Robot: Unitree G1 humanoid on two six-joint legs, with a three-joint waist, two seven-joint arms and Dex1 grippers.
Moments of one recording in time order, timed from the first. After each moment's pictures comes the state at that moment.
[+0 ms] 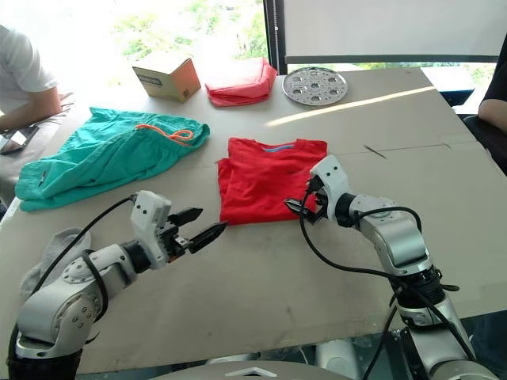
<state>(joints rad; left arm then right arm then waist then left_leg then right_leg) 0.02 0.53 0.17 -0.52 -0.62 0.78 -0.48 -0.45 -0.35 0.14 -0.19 0.28 0.83 0.54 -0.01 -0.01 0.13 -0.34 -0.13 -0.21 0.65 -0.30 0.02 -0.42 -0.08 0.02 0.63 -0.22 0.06</state>
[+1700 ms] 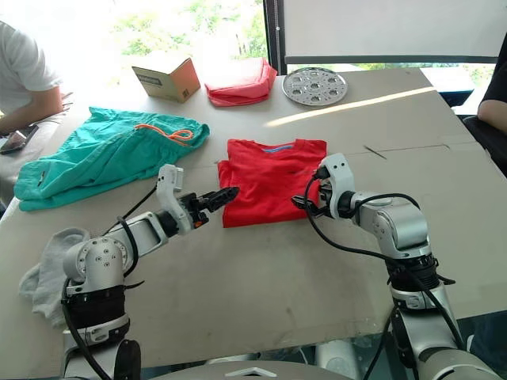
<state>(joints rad) -0.31 0.34 0.31 -0.18 -0.87 1.10 -0.31 -0.53 -0.31 0.05 -0.14 0.39 1.10 0.45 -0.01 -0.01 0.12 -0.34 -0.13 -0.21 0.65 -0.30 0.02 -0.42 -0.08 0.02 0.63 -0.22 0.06</state>
